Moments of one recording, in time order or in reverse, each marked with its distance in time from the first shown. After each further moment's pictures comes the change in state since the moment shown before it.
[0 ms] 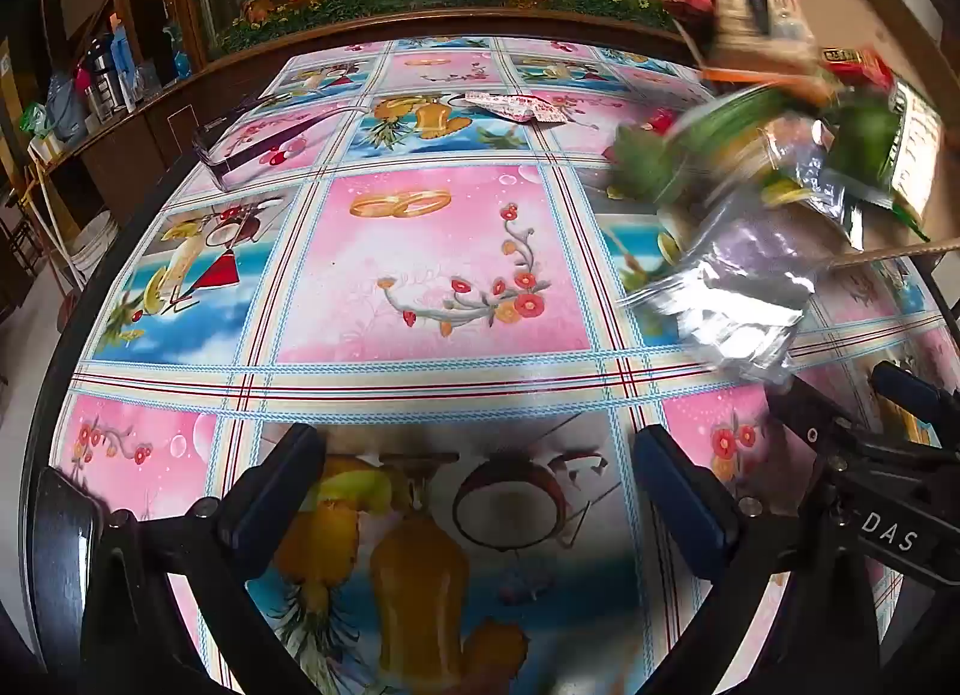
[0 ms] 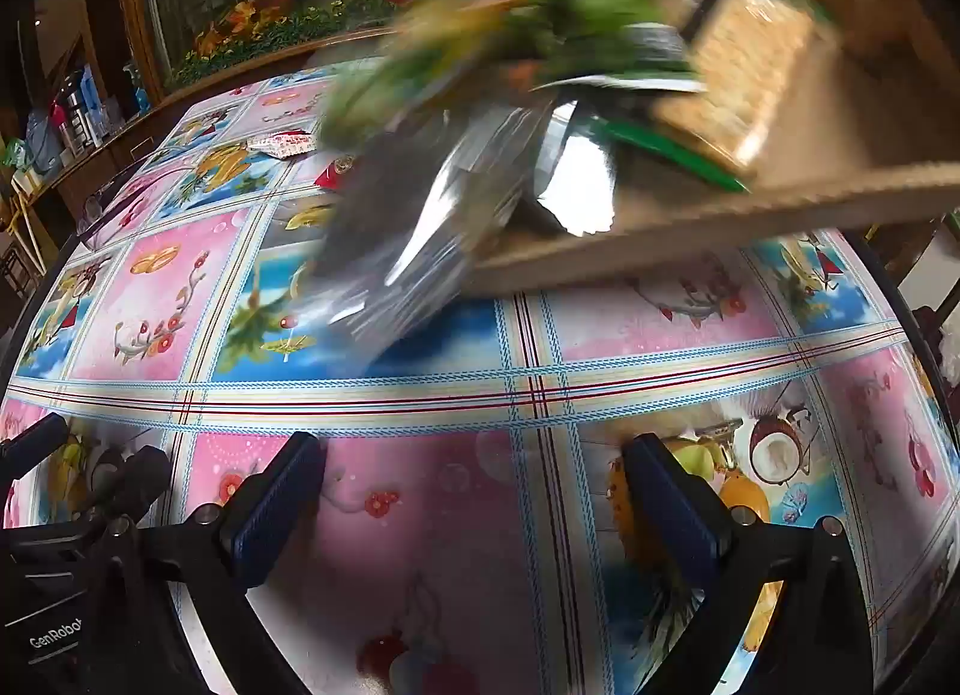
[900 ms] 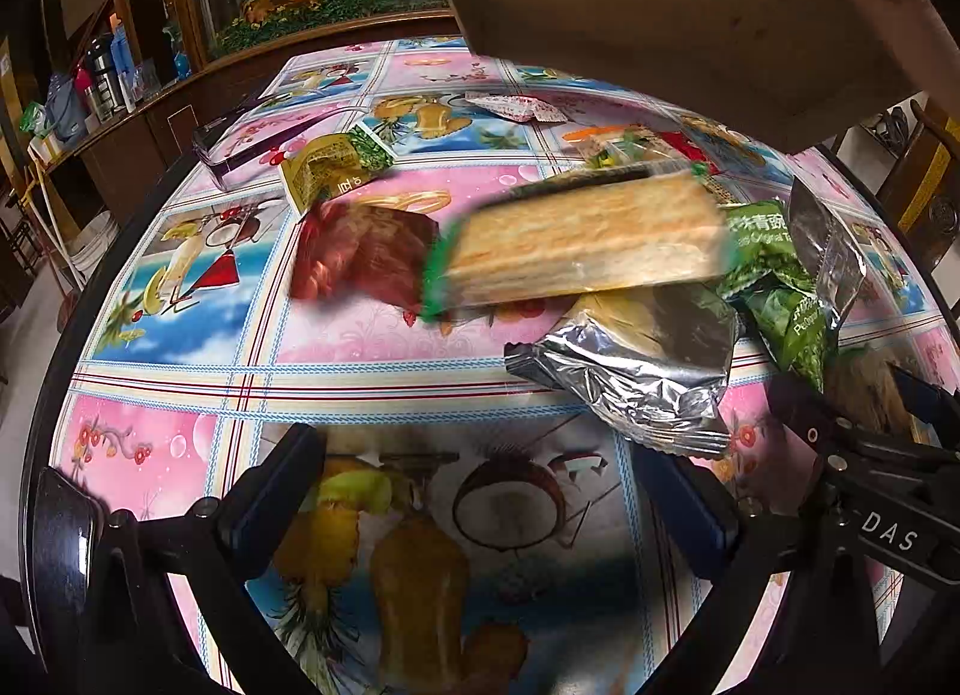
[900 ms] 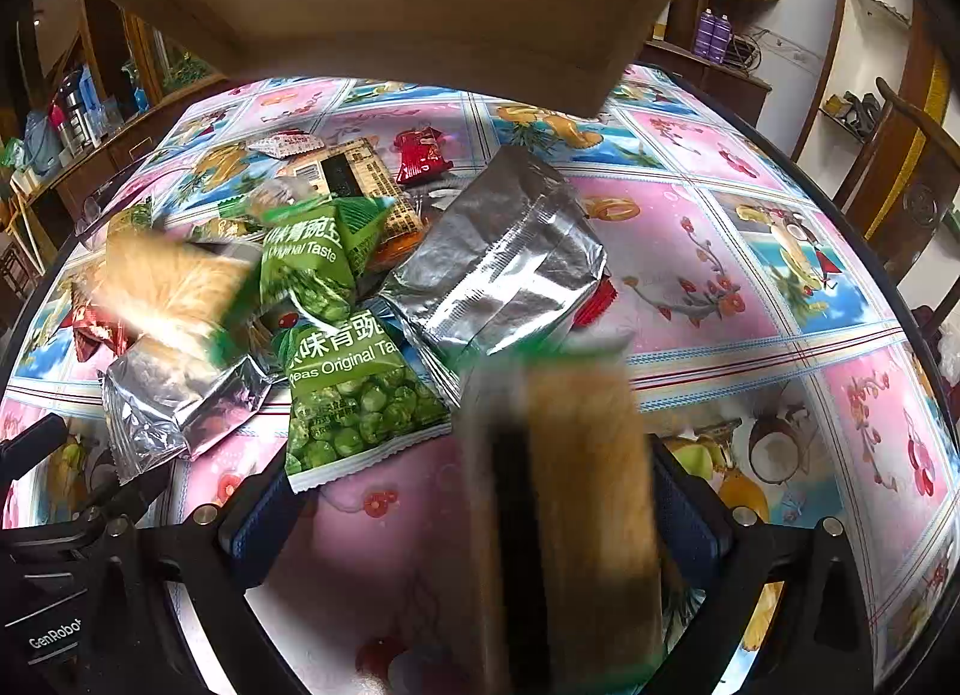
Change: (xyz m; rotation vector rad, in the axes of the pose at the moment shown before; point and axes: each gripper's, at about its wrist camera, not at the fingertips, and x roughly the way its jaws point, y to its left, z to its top) left arm 0.000 0.000 0.000 0.000 0.003 -0.001; right arm 0.001 0.002 0.002 0.001 0.008 -0.003
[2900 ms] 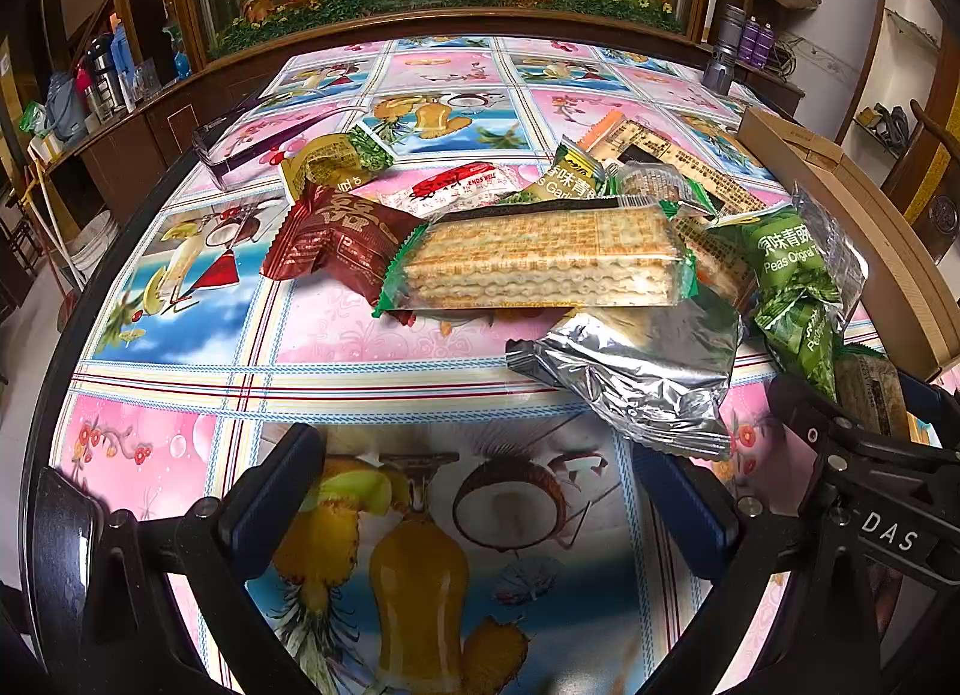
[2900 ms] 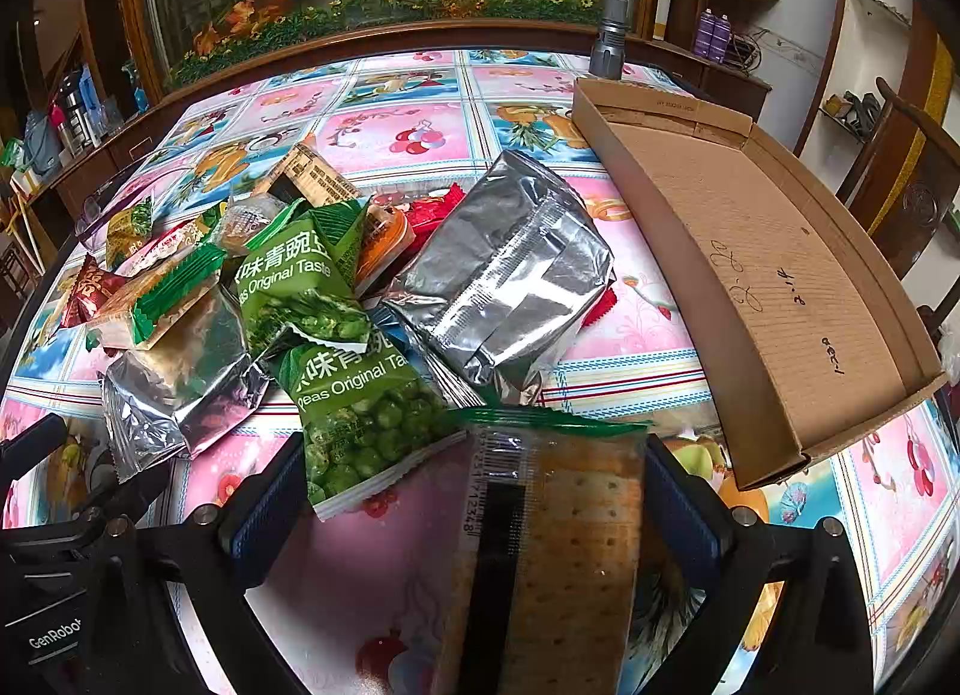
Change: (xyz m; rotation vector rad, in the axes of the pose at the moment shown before) left arm 0.000 0.000 0.000 0.000 0.000 0.000; right arm 0.001 0.000 -0.001 0.000 0.000 0.000
